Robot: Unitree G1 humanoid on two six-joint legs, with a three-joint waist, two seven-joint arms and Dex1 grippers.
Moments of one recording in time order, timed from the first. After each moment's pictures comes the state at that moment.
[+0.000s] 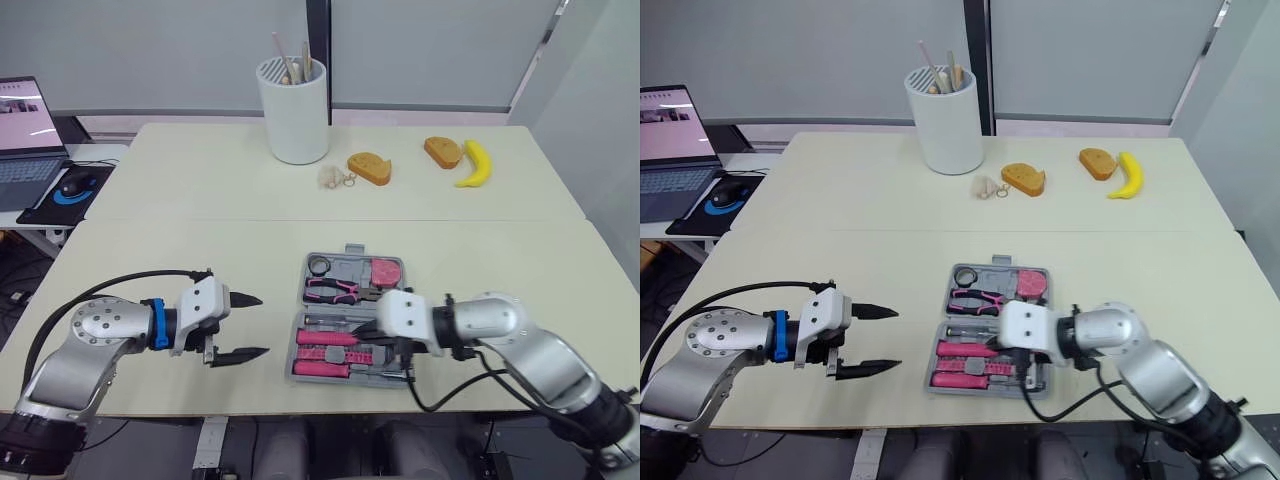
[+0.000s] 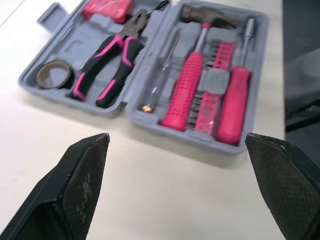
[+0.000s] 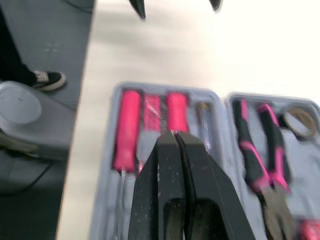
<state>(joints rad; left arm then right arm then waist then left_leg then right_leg) -0.12 0.86 0.02 -0.10 -0.32 0.19 -1.16 -0.25 -0.74 0.32 -0.51 0.16 0.52 0.97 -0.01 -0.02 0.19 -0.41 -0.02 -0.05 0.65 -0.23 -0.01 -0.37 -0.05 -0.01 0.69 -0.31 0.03</state>
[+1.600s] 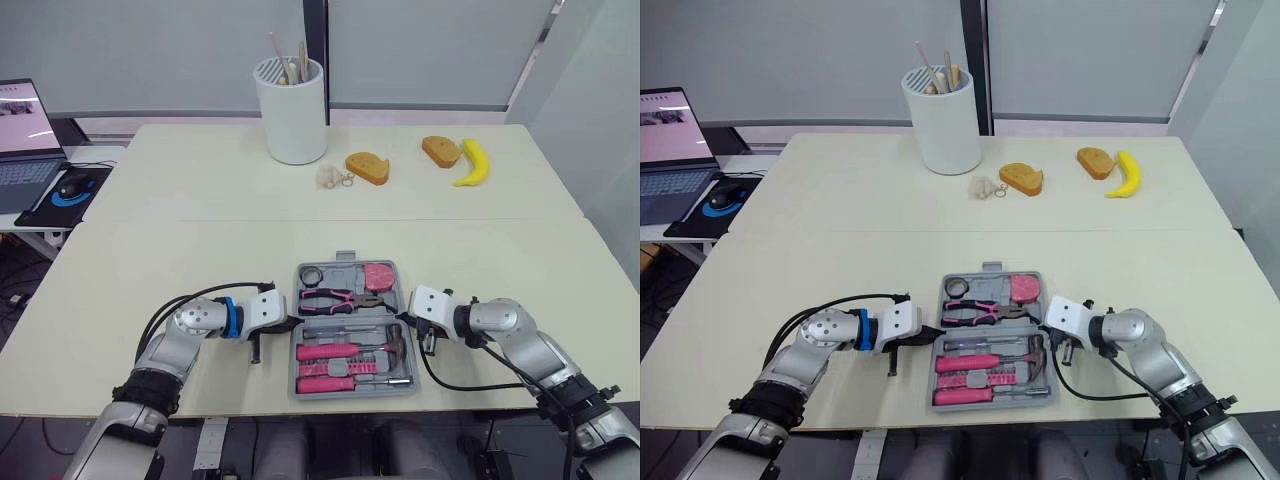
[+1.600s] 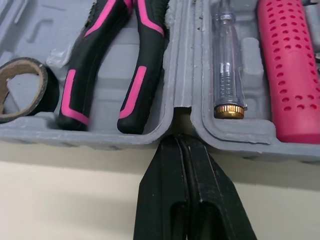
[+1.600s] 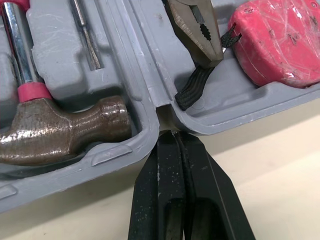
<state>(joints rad) -0.34 0.60 -0.23 0.41 0.04 -0.22 -1.17 -0.31 -0.62 0.36 0.04 -0.11 0.24 0.92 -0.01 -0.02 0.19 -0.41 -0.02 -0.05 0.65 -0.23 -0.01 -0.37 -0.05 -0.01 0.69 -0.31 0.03</state>
